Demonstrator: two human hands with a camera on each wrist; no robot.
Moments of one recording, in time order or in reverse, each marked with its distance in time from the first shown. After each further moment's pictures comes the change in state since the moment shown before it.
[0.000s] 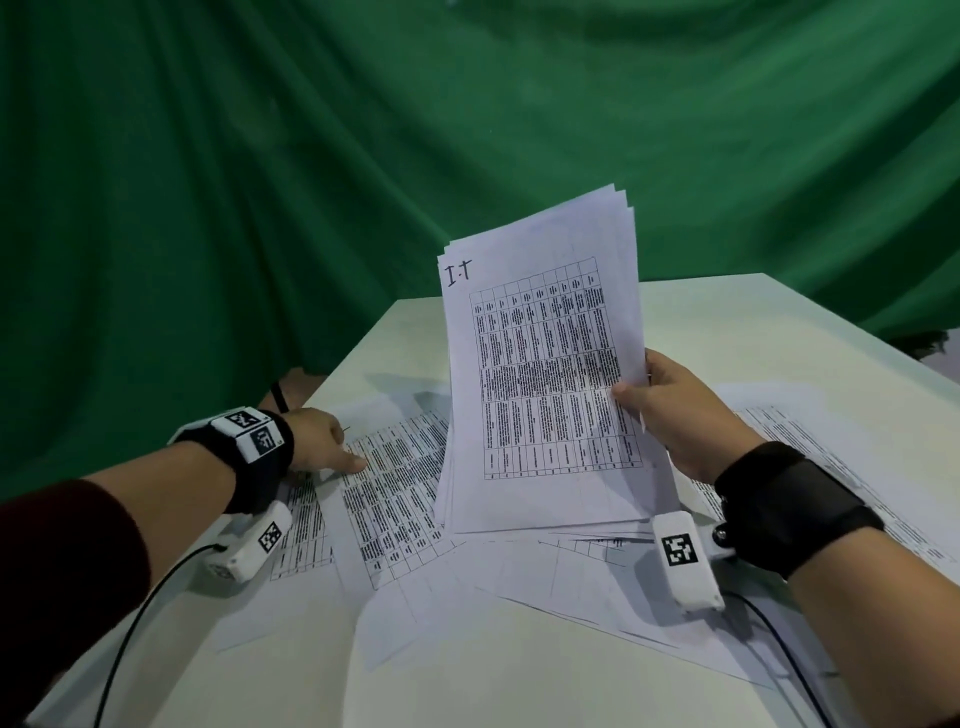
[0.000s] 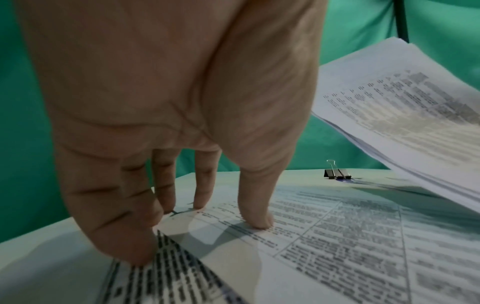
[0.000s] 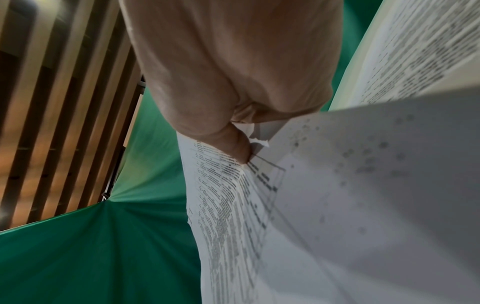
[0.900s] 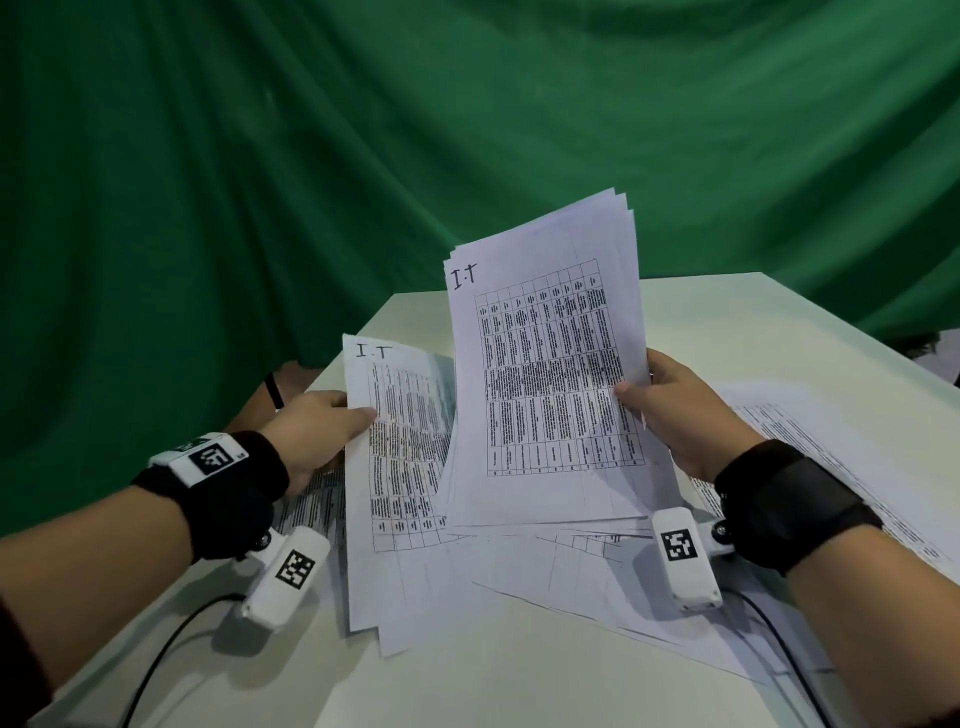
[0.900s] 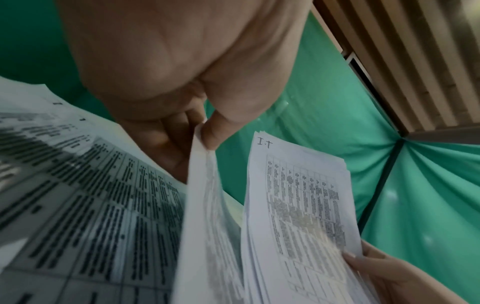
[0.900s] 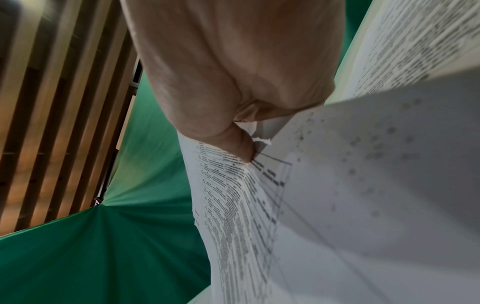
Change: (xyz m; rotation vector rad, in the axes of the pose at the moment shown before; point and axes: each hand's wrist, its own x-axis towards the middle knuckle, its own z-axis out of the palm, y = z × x) left_hand -0.022 0.013 0.027 -1.153 0.119 0.158; right_hand 0.003 0.004 -0.001 -0.041 0.034 0.025
